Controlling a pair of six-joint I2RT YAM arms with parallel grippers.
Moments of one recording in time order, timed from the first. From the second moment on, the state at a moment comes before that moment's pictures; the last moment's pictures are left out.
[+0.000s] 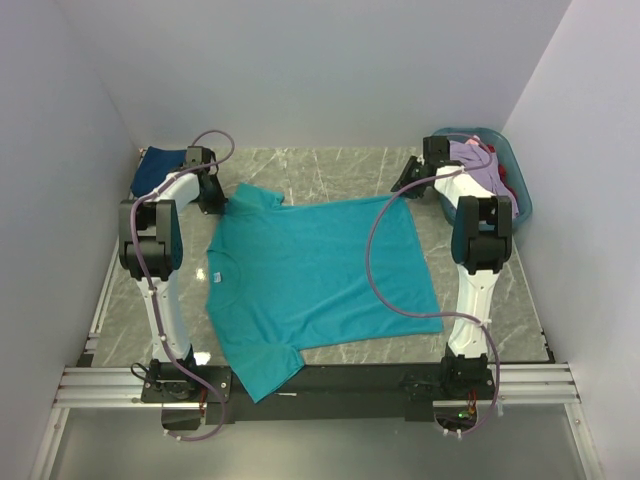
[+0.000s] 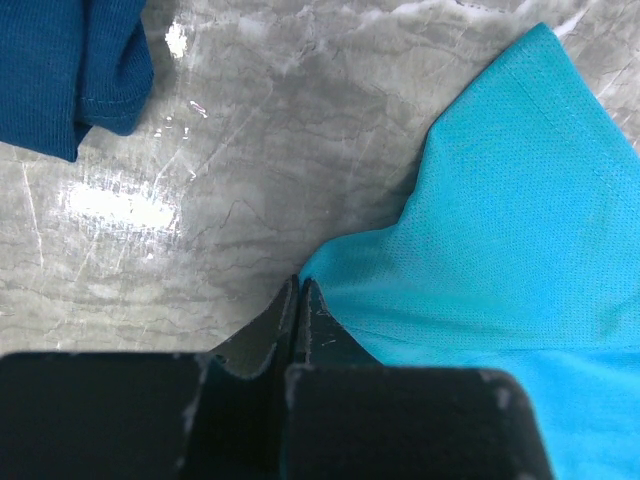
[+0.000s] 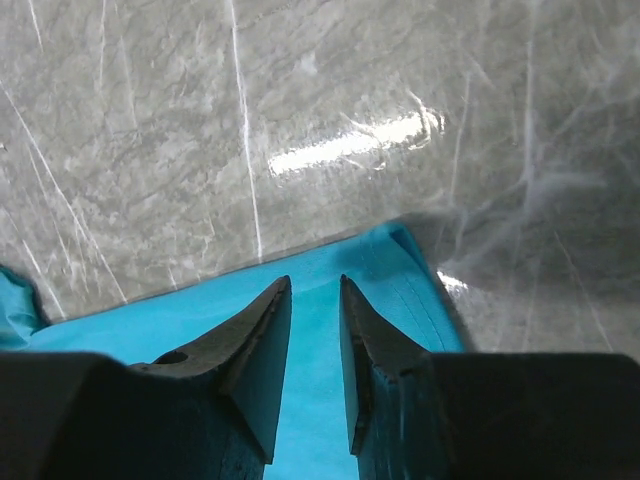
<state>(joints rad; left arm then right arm) -0.01 2.15 1.61 -0.51 0.01 -0.41 0.02 2.23 1.74 -0.41 -0.24 0.54</state>
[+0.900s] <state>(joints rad) -0.01 2.16 1.62 -0.51 0.00 -0.41 0.02 2.33 1.85 -0.46 -0.16 0.57</state>
